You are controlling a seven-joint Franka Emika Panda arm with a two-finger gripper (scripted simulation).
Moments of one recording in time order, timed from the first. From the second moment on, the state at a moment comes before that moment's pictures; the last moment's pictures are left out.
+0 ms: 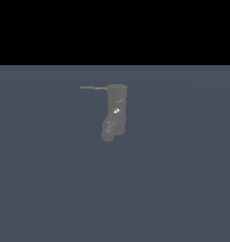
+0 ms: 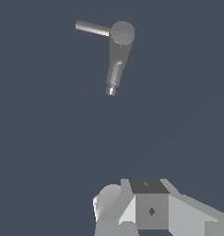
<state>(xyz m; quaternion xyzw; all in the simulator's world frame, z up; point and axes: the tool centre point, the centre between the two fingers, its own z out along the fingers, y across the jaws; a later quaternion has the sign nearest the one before) -0.244 0.008 0.496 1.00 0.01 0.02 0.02</state>
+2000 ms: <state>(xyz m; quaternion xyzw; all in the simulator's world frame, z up) -0.125 0.035 0.484 0.98 -0.19 0.01 -0.03</state>
